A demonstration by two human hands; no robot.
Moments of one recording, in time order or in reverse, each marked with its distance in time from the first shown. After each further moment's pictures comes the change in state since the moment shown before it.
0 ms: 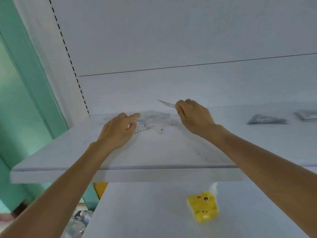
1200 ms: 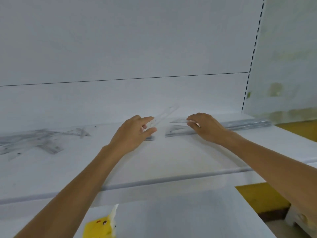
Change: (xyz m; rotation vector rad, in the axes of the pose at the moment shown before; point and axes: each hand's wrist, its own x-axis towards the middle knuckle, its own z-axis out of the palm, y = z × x) left_hand 0.071 0.398 0.127 -0.342 0.006 0.270; right_hand -0.131 0.377 -0.183 -0.101 -0.168 0.246
